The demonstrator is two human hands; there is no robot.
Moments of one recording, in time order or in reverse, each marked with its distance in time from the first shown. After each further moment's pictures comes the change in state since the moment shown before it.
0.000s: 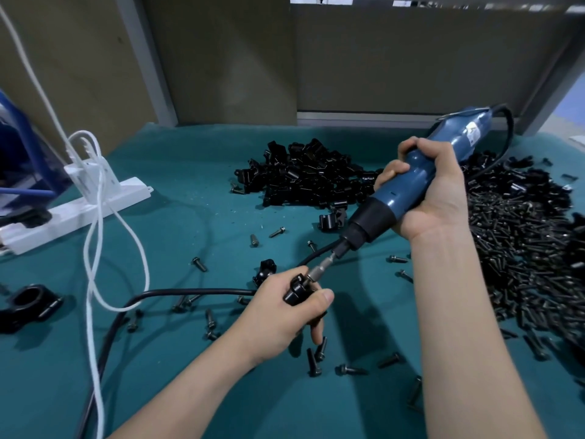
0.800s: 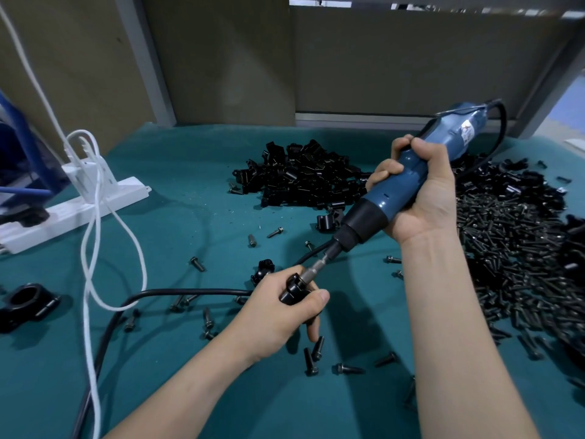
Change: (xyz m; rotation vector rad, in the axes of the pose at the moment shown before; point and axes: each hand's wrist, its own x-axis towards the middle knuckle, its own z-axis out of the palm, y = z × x) left_hand 0.001 -0.006 0.000 -0.076 -0.014 0.024; right_hand -0.001 0.007 0.002 0.033 -0.087 -0.045
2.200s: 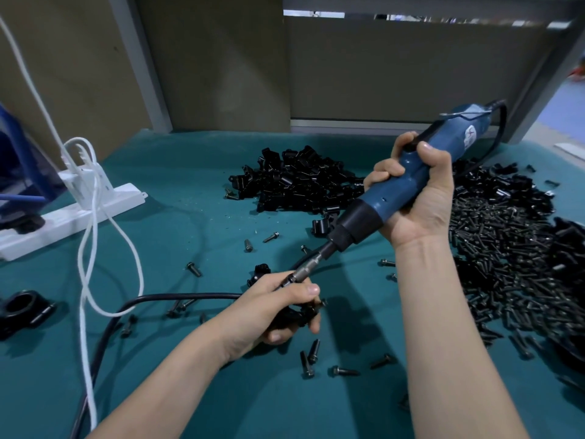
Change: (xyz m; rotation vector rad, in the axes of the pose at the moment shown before) left_hand 0.003 0.011 -0.017 -0.270 -0.182 -0.209; right_hand -0.001 -0.001 -0.001 0.098 -0.121 -0.038
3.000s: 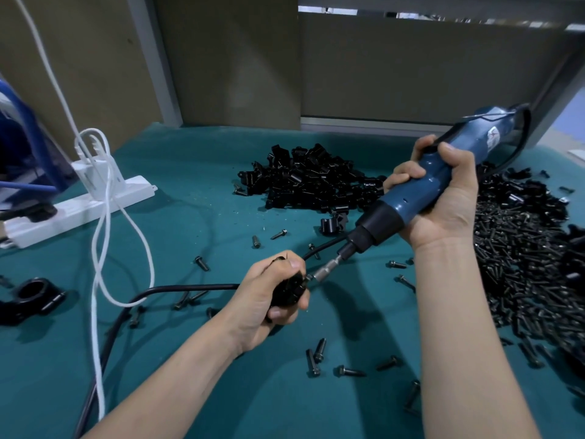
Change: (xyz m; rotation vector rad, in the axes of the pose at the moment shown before) left_hand 0.004 -0.002 0.000 -0.270 0.214 0.108; right_hand 0.000 -0.009 -0.002 -0.065 0.043 0.007
